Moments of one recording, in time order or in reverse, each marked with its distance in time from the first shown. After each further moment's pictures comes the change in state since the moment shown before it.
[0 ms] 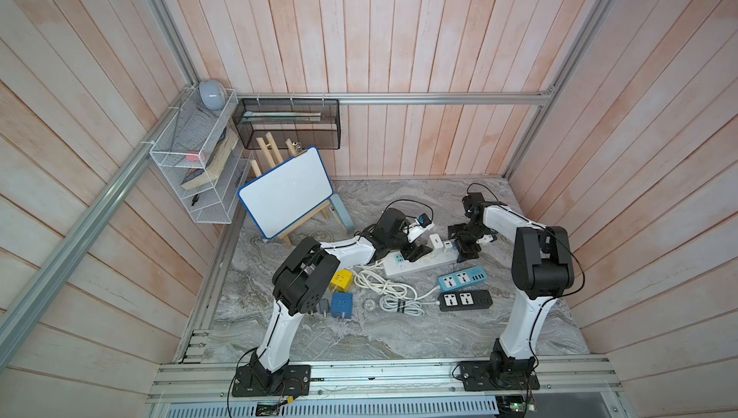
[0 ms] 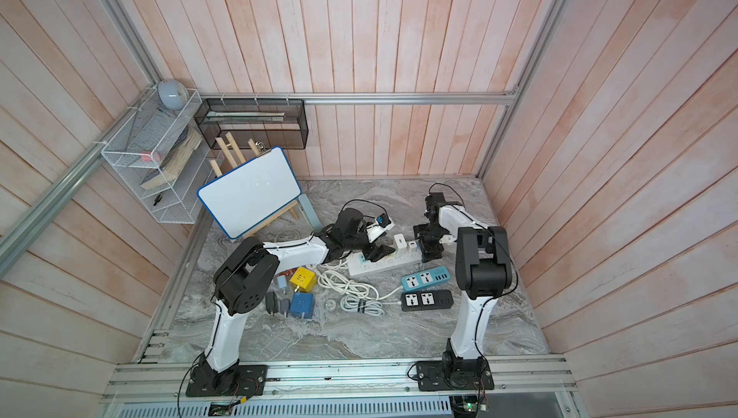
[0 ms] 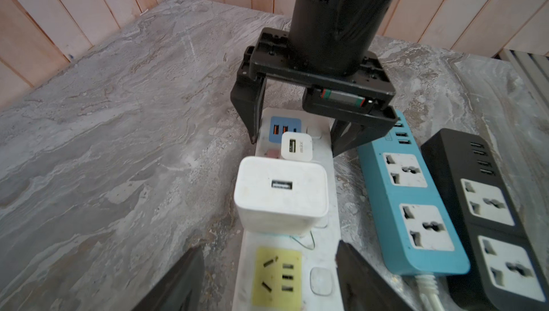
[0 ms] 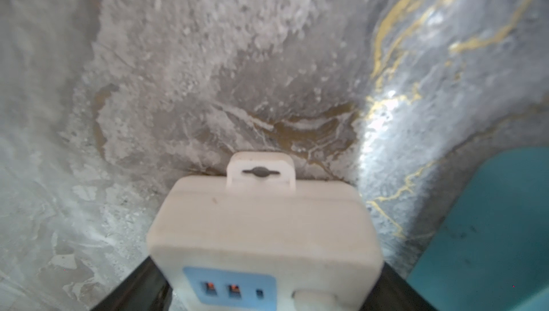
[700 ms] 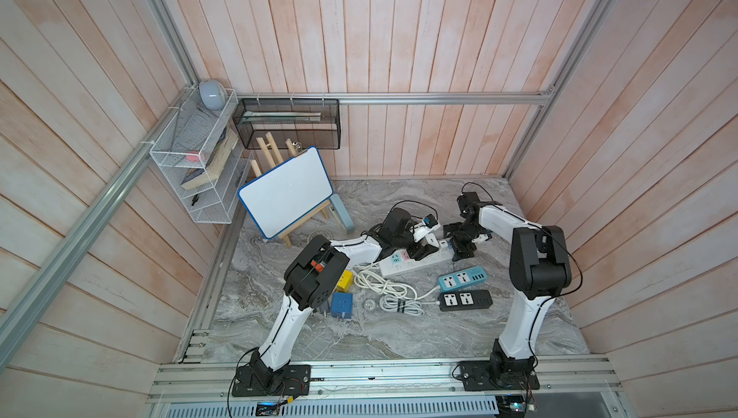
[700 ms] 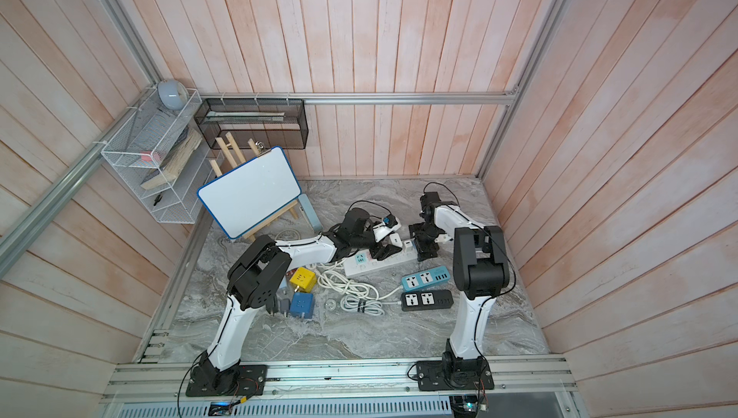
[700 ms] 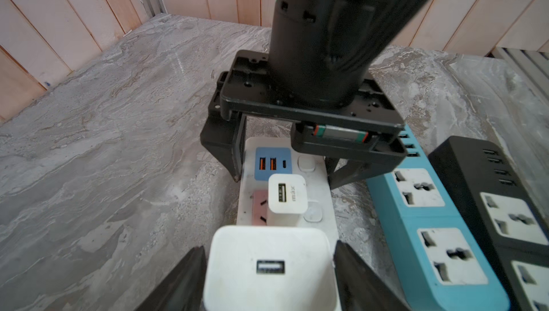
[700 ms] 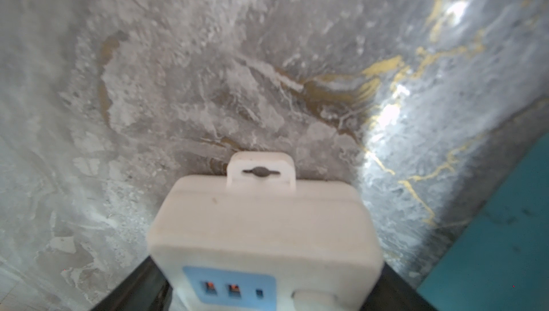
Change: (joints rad) left arm -0.010 0.089 0.087 0.031 0.034 0.025; right arm 0.029 0.001 0.002 0.017 -0.004 0.014
